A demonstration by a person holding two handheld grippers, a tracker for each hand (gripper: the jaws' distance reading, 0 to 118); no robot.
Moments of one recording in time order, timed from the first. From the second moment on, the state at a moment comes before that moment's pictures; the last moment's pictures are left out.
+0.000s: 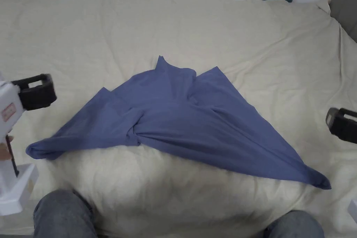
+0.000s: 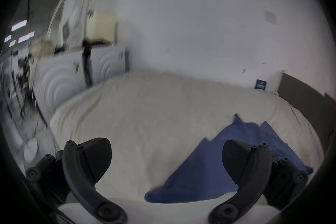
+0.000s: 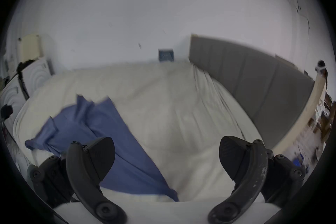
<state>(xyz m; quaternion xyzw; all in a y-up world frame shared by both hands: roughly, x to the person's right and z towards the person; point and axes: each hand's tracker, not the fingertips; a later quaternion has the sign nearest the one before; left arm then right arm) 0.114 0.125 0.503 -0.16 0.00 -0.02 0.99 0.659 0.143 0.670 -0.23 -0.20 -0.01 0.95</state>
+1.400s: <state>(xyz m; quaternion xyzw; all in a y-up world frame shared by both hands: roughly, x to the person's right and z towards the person) 0.176 0.131 0.443 -0.30 -0.10 -0.01 0.95 0.586 0.131 0.688 -0.18 -0.17 -0.05 0.97</state>
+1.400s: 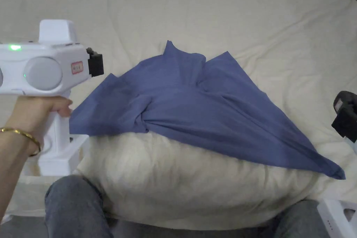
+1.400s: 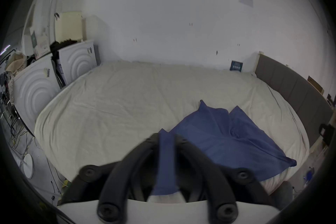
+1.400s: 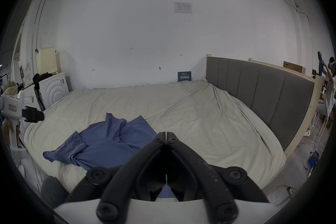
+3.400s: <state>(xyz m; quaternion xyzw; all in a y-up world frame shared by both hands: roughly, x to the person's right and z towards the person) 0.088 0.097 0.489 -0.30 -0.07 0.13 0.94 0.603 0.105 0.675 -0.30 -0.18 -0.05 0.93</state>
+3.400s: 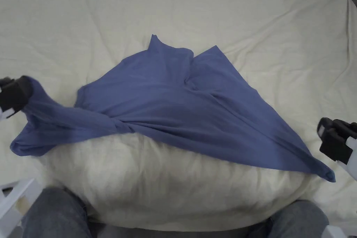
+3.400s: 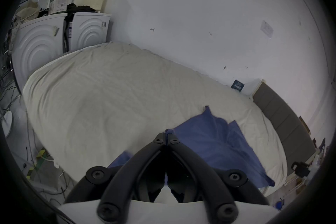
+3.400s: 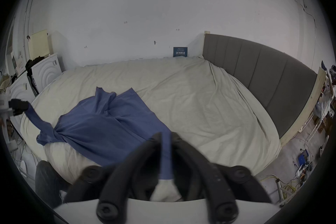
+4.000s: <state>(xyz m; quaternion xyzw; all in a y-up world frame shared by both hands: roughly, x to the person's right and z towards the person) 0.081 0.061 0.549 -0.36 -0.02 0.13 0.92 0.684 -0.003 0.632 -0.57 -0.21 -0.10 0.79</state>
